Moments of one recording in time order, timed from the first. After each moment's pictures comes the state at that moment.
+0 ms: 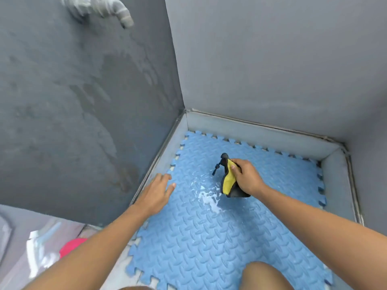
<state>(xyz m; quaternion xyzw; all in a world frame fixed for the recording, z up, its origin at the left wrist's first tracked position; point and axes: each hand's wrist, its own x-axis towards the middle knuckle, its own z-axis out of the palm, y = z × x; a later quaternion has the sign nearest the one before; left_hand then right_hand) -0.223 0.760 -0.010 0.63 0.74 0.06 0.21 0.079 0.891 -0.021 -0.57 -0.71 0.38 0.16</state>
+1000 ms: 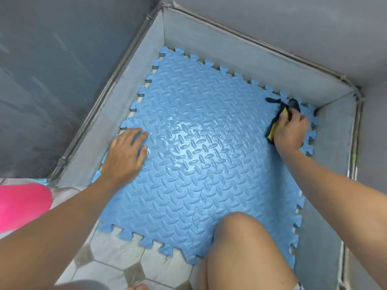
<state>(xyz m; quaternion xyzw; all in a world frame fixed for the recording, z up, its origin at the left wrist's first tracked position) -0.211 0.714 -0.135 0.68 0.71 0.14 0.07 0.229 0.926 -0.134 -0.80 -0.57 0.07 0.20</state>
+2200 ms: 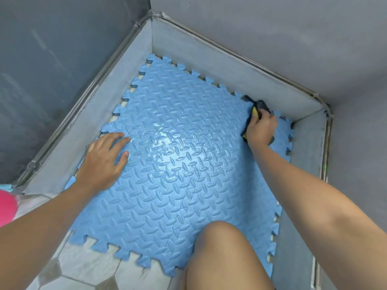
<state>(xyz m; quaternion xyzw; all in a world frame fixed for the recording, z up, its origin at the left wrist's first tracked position) -0.216 0.715 -0.145 0.67 0.72 0.16 0.10 0.195 0.963 -0.134 -0.79 -0.56 0.09 0.23</state>
